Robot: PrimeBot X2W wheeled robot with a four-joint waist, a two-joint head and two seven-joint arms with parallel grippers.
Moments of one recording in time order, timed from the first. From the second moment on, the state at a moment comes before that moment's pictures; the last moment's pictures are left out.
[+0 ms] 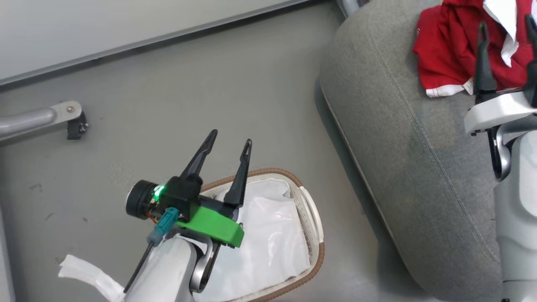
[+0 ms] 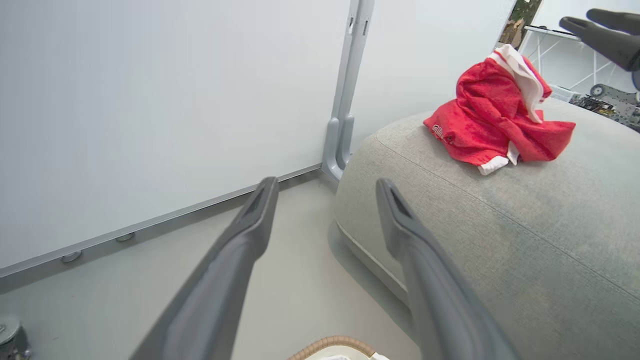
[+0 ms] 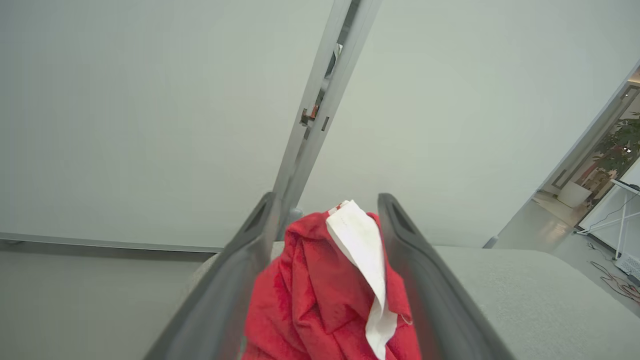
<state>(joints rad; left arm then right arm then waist) -0.34 0.07 -0.44 0.25 -0.25 -0.07 -0.26 -0.65 -0.14 -0.22 0.36 -0.20 0.13 -0.26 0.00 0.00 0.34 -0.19</state>
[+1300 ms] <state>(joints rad) 0.07 0.05 -0.10 0.23 -0.31 -0.03 -0.26 -0.14 -0.05 0.05 0.35 0.12 0.13 -0.26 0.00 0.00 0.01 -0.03</state>
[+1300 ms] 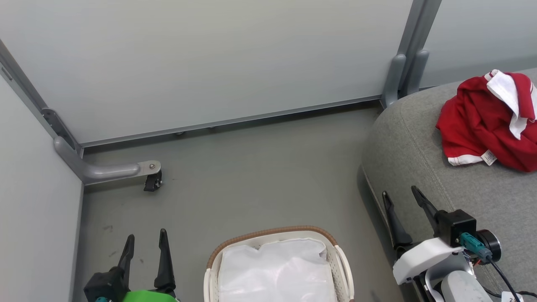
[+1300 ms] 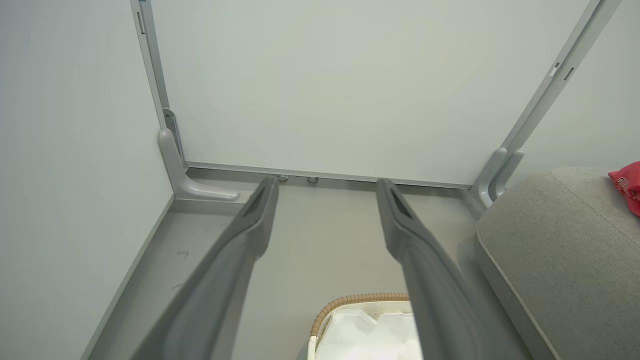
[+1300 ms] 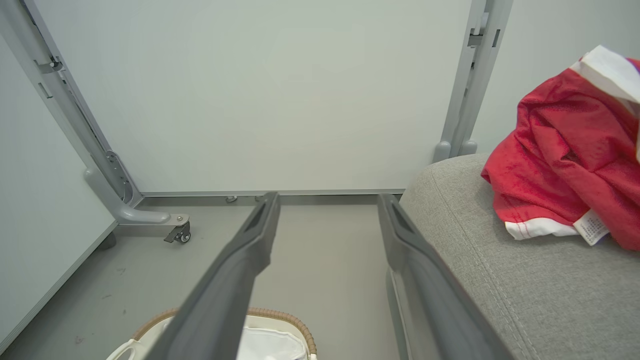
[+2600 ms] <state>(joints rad) 0.06 0.05 -0.06 0.29 -0.57 -0.04 -0.19 -0.11 -0.04 0.04 0.37 0.43 0.13 -0.19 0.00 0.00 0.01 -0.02</state>
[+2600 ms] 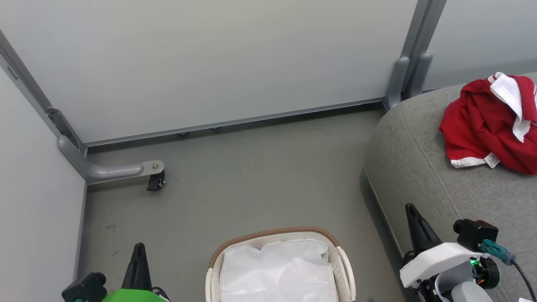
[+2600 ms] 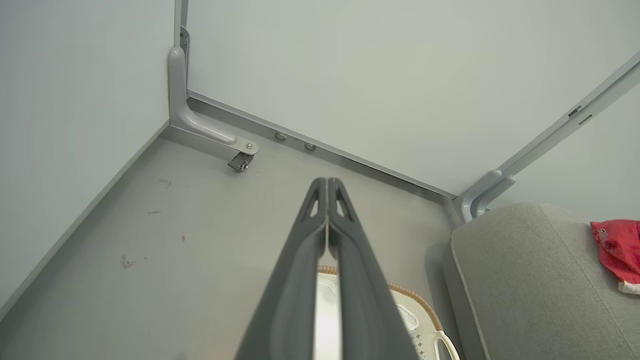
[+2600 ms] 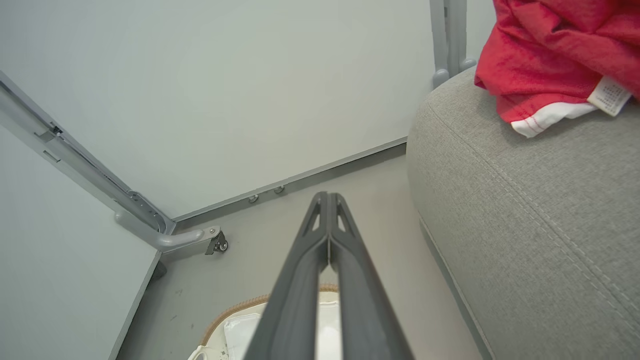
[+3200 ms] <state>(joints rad) 0.03 0.05 -0.02 0.28 -0.82 -0.06 -0.11 -0.11 -0.04 0.00 0.34 0.71 0.13 -0.11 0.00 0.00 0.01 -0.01</state>
